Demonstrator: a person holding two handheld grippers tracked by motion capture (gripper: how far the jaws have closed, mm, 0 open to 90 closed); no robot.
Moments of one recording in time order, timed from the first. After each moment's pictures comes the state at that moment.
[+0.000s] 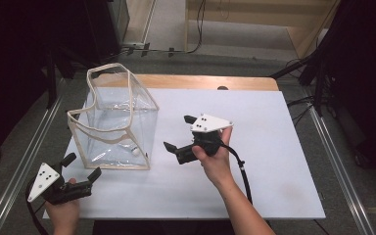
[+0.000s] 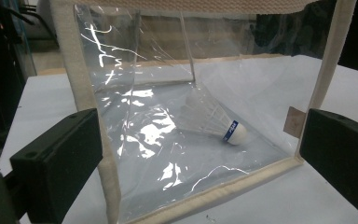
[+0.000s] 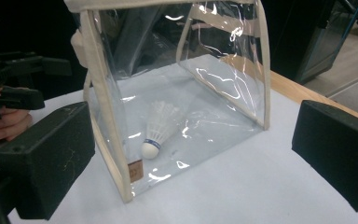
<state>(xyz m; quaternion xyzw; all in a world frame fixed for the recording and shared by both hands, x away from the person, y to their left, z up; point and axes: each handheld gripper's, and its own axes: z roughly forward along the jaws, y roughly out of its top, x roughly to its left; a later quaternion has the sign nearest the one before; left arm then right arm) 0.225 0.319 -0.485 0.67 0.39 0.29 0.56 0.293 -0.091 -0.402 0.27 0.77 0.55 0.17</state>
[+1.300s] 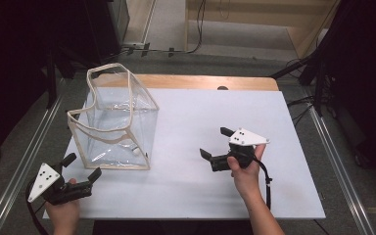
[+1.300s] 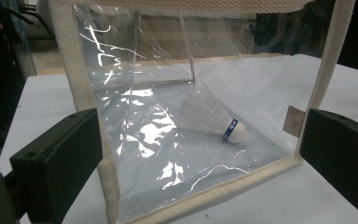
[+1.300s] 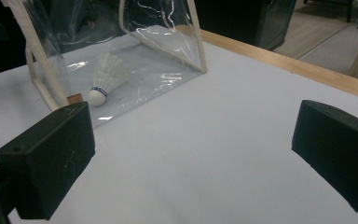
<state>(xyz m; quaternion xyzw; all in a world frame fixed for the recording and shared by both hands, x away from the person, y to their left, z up) 0.224 0.319 -0.485 0.67 0.39 0.29 0.56 0.272 -0.176 -0.448 0.35 0.75 0.53 0.20</state>
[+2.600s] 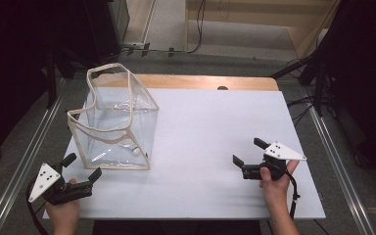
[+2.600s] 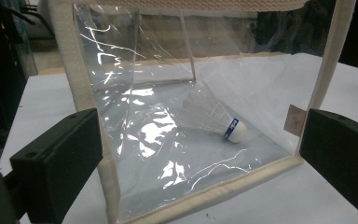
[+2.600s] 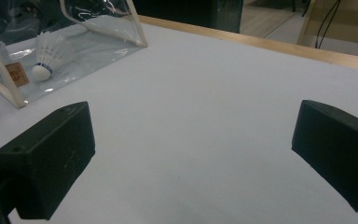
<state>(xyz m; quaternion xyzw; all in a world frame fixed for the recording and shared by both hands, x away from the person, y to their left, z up) 0.224 0.319 -0.485 0.67 0.39 0.29 0.55 0.241 -0.257 -0.479 0.42 0.71 0.51 0.24</state>
